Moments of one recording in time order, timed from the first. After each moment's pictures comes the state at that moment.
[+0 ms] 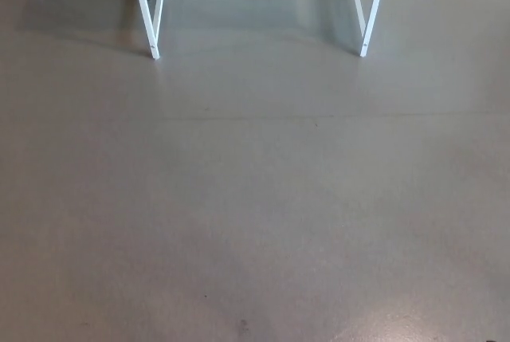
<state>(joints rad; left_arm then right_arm) 0.34 0.31 0.20 0.67 -0.02 -0.11 -0.12 0.31 -0.27 -0.01 0.53 -0.16 -0.09 -0.09</state>
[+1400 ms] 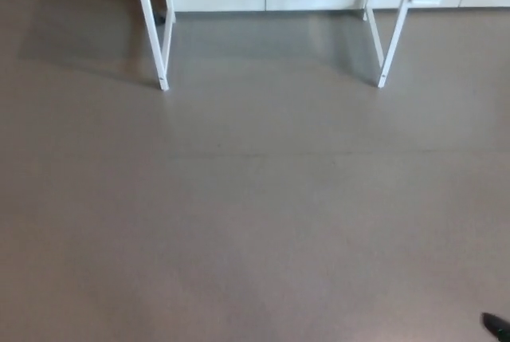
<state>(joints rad) 0.29 0.25 0.29 0.70 -0.15 -0.22 -0.23 0.27 -0.27 -0.02 0.49 -0.15 -0.11 -0.11</state>
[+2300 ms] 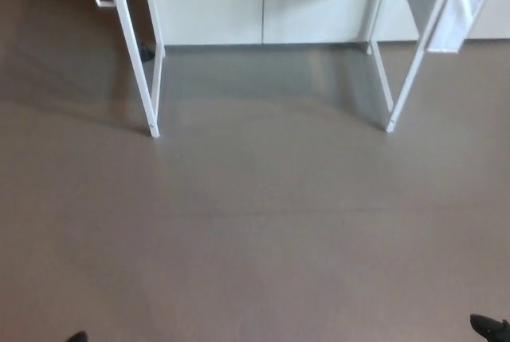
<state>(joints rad) 0.28 0.10 0.27 0.73 -0.18 -0.35 -0.24 0.29 -0.28 0.04 0.39 -0.19 0.00 -0.10</state>
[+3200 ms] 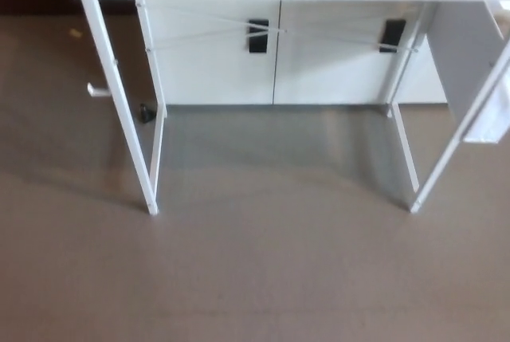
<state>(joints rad) 0.41 0.20 0.28 0.73 -0.18 -0.38 -0.31 0.37 -0.28 0.07 0.45 -0.19 -0.08 -0.10</state>
